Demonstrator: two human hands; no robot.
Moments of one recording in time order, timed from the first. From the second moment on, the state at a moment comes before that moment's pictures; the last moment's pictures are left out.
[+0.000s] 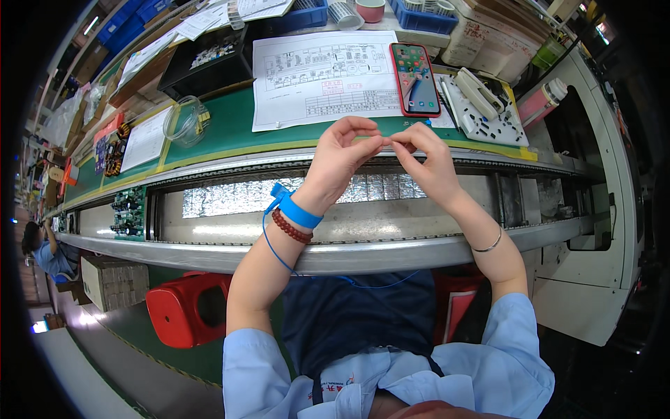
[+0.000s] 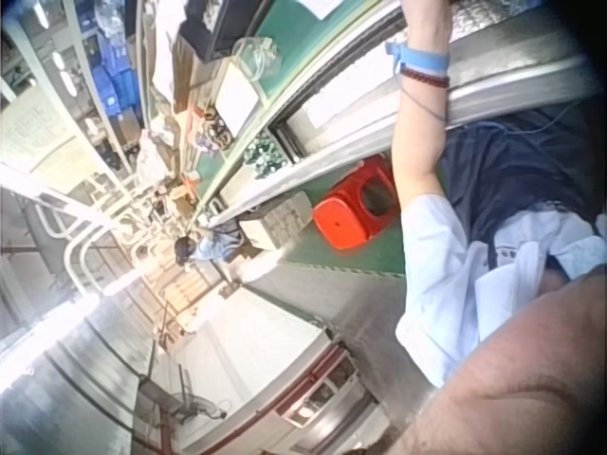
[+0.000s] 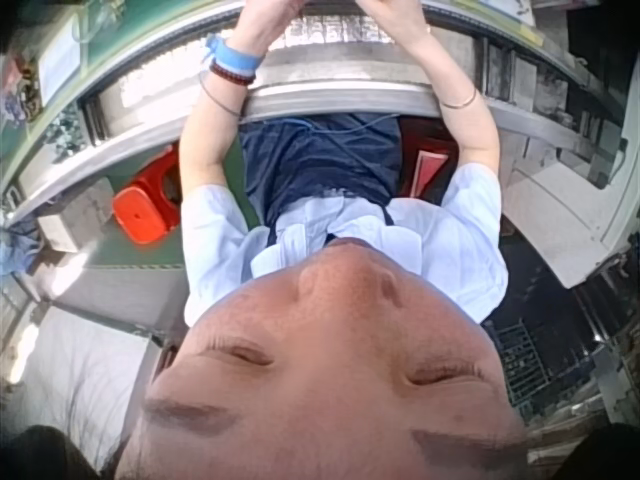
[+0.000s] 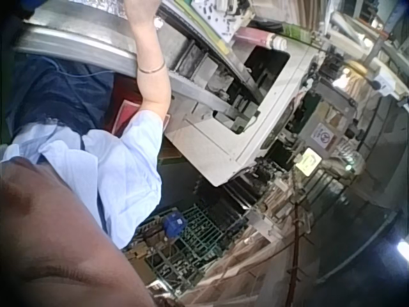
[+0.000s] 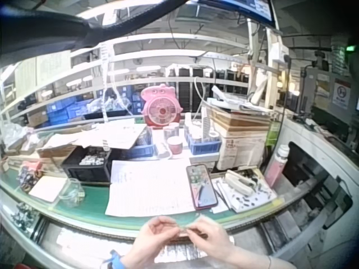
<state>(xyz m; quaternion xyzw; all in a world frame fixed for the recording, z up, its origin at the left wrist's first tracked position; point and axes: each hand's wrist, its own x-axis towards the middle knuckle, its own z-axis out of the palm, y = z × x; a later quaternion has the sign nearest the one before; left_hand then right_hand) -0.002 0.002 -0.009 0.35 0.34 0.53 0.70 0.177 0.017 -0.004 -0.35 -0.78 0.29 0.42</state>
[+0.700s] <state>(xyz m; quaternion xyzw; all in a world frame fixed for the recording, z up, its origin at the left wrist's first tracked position) 0.009 0.004 -0.018 0.50 0.37 0.58 0.53 0.177 0.020 -0.005 -0.37 -0.79 0.29 0.39</state>
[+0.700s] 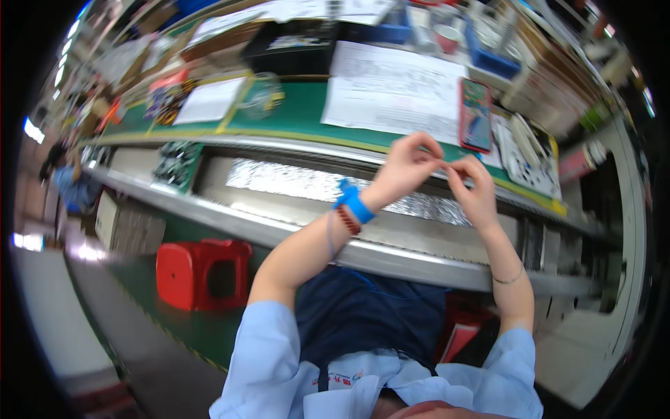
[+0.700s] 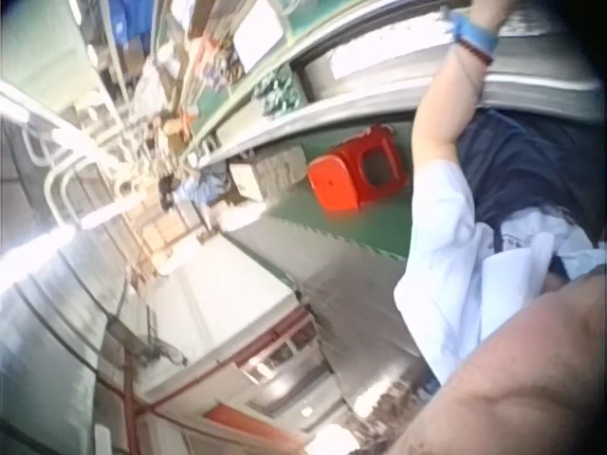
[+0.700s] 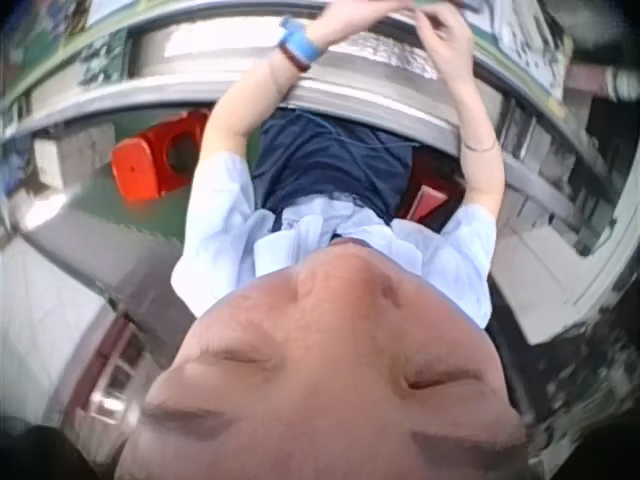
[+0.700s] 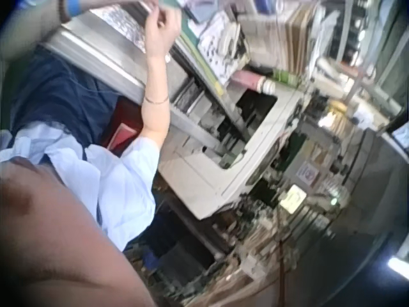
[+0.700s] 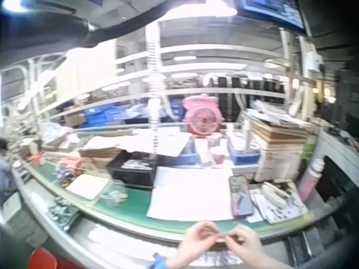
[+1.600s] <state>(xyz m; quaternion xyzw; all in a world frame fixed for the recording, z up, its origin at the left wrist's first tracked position) -0.363 -0.195 -0.070 0.22 0.82 0.46 -0.27 0.174 0.021 -0.014 -0.33 -0.80 0.32 0.39</state>
